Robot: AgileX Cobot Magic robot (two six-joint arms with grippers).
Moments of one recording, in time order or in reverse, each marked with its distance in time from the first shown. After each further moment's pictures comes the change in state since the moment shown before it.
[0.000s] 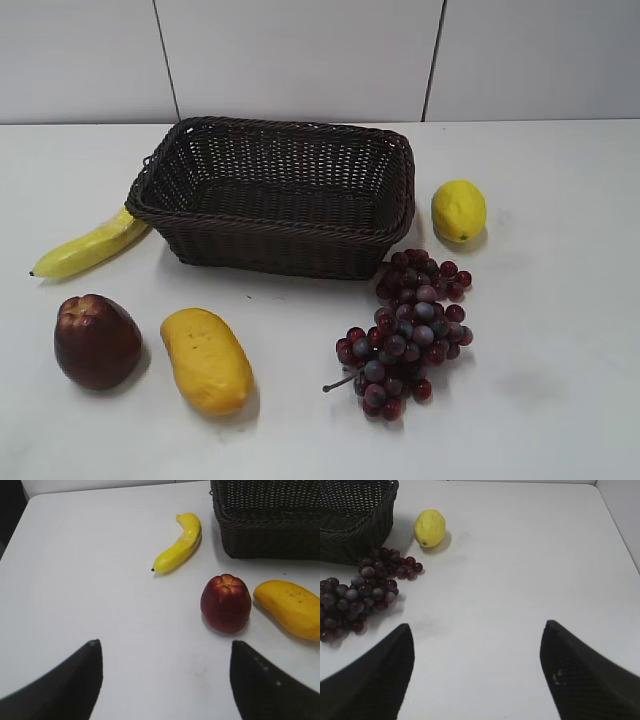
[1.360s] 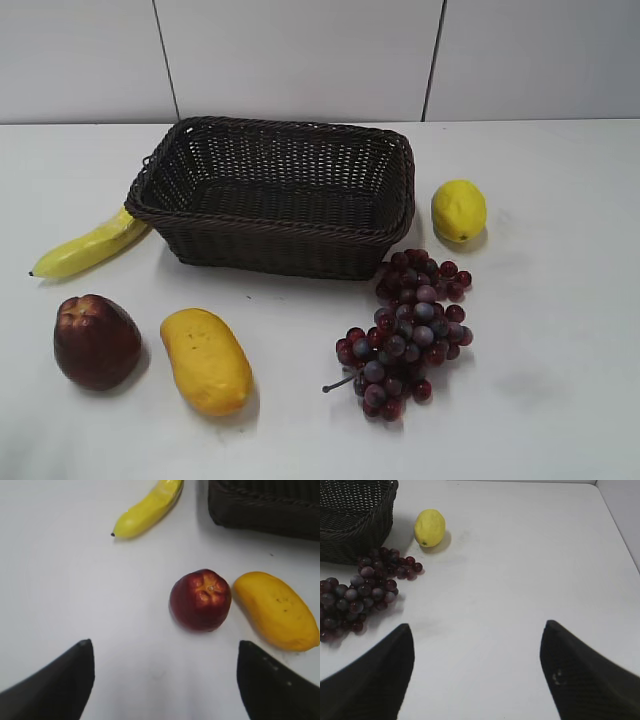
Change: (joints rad) left arm 0.000 0.751 -0.116 -0.157 -0.236 0.000; right arm 0.000 0.000 0.000 0.000 0.000 0.000
